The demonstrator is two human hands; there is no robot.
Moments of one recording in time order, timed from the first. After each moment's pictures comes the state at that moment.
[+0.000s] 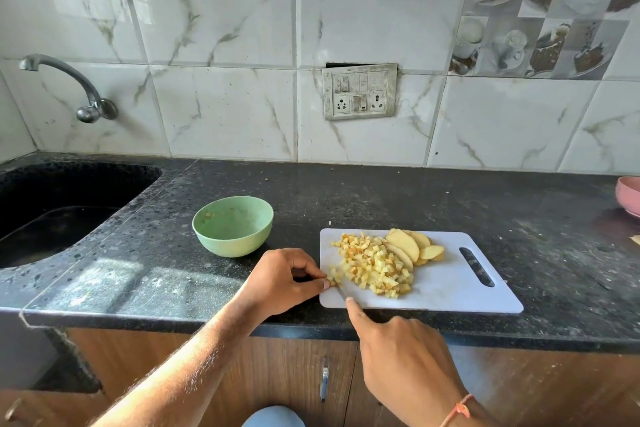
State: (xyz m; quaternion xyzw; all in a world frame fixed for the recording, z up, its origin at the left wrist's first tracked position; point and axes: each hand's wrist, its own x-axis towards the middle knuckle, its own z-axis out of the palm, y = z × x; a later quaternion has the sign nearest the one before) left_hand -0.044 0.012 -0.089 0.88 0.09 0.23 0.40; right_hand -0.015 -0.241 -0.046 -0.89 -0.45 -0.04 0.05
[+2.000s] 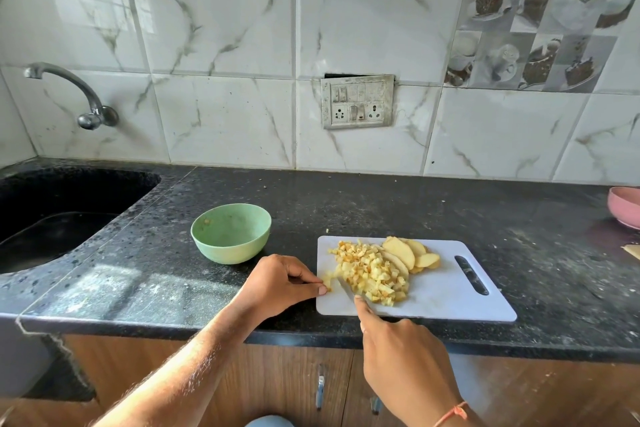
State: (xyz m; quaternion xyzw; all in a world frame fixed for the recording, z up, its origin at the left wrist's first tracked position) left_hand -0.042 0.011 -0.082 0.87 0.14 0.19 0.43; right_hand -0.008 -0.243 -0.045 -0.91 -0.39 -0.06 0.12
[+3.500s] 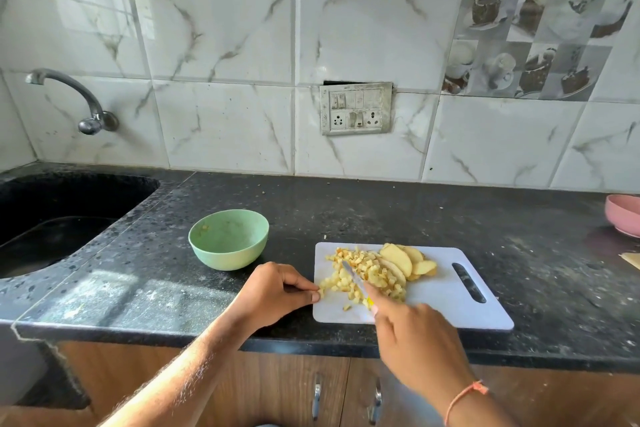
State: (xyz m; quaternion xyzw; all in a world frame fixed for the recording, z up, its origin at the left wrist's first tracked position) left_hand -0.047 0.009 -0.081 0.87 0.15 0.19 0.43; right_hand 0.029 -0.249 -0.036 -0.89 -0.43 -0.10 0.16
